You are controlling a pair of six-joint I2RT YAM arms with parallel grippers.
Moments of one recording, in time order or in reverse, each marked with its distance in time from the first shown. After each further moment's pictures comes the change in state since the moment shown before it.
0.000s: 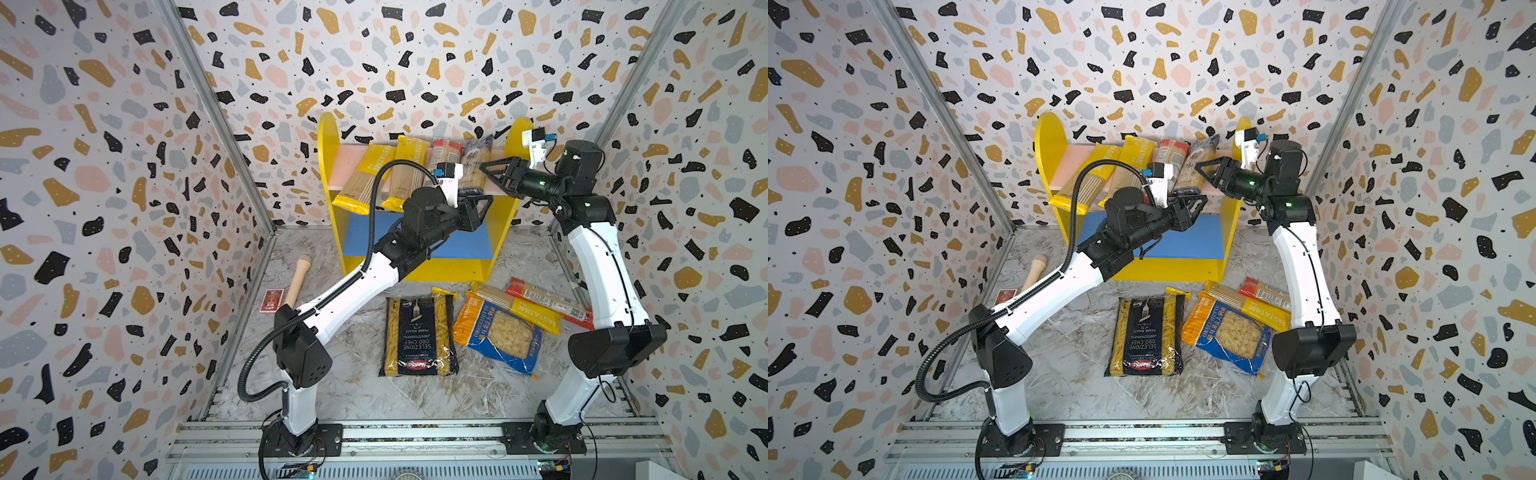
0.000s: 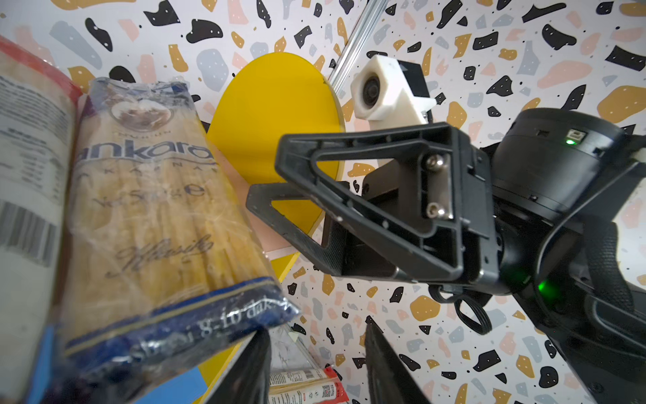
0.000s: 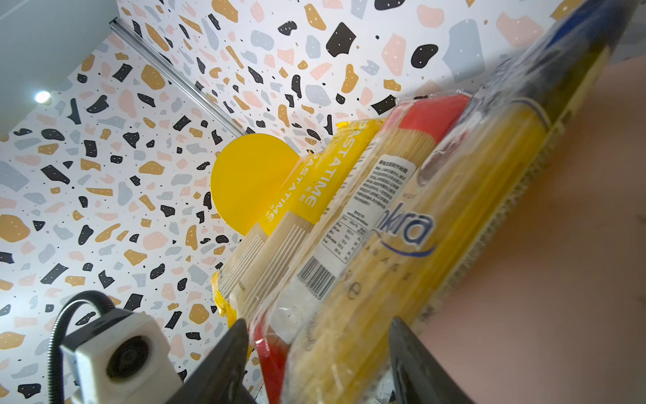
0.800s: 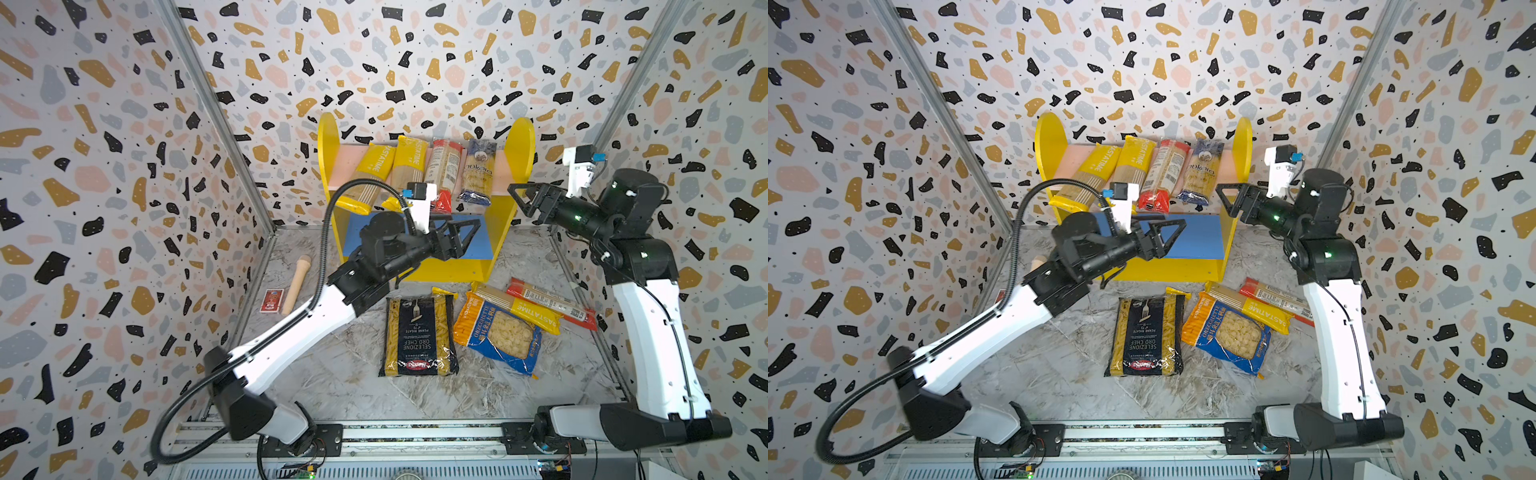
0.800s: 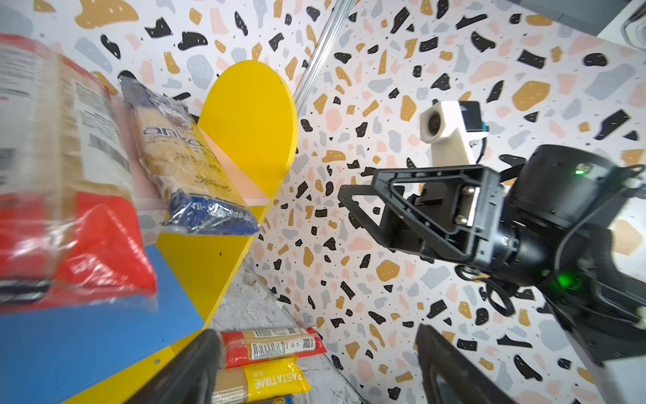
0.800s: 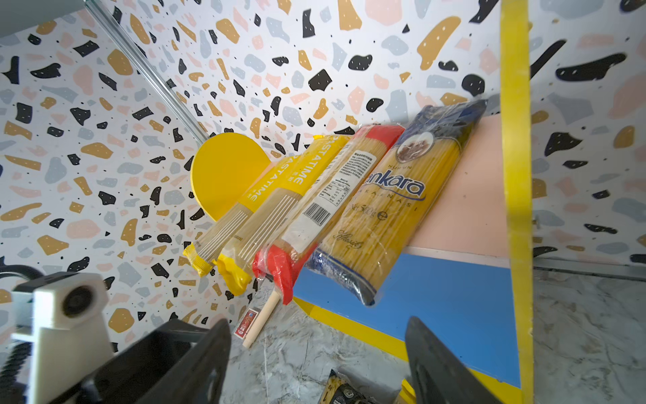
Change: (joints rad) left arm -0.038 -0.536 -0.504 -0.024 -0.036 0.027; right arm -0.002 -0.473 -0.357 -0.115 0.270 -0.233
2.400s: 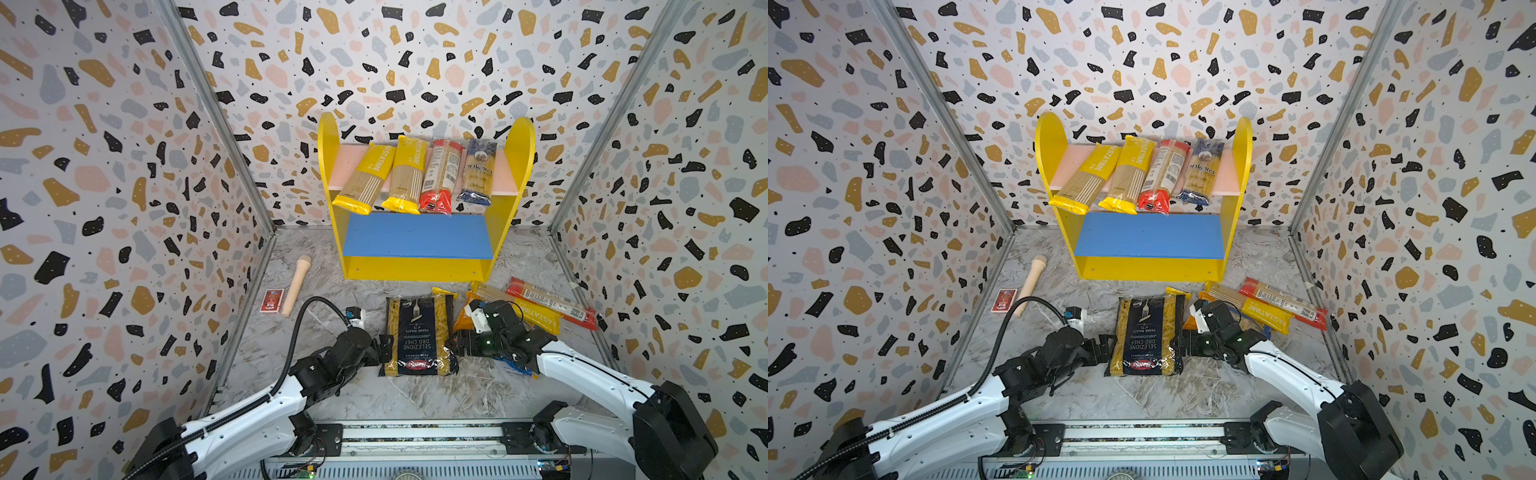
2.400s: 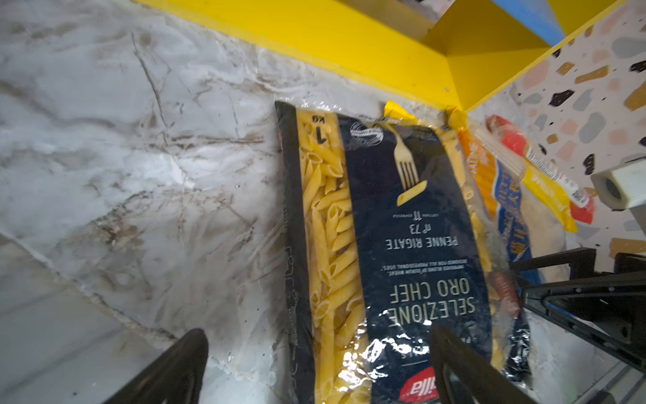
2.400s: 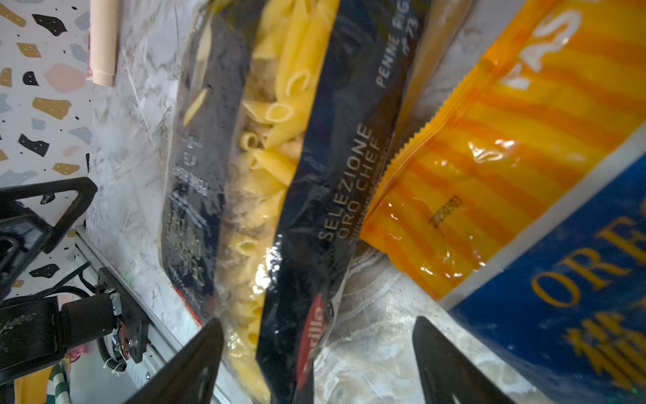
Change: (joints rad) left arm 0.001 -0.473 -1.051 -0.226 -0.336 -0.253; right arm 0.462 -0.130 -1.242 0.323 0.186 0.163
